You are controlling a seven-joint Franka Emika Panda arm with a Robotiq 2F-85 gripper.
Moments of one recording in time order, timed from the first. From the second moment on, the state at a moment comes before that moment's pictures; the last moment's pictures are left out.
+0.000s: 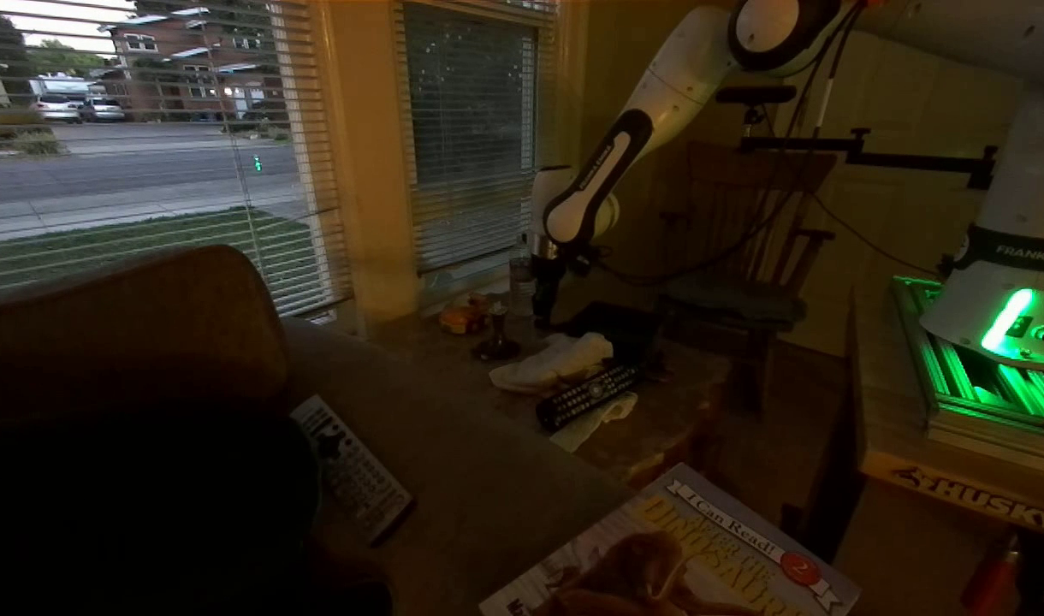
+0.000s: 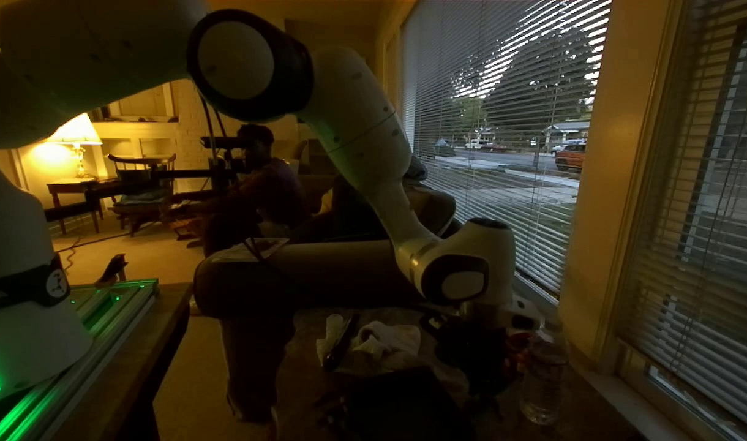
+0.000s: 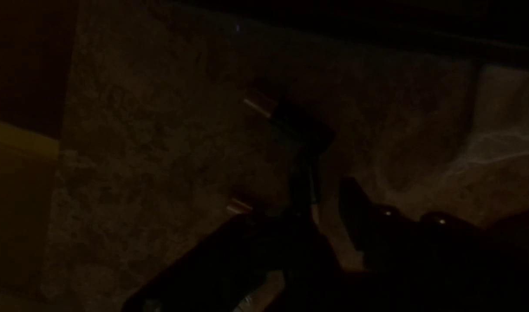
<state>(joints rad) -0.07 1.19 0.00 -1.39 -0.09 2.65 -0.22</state>
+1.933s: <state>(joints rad) -0.13 0.90 0.14 -1.60 -0.04 2.40 -0.25</state>
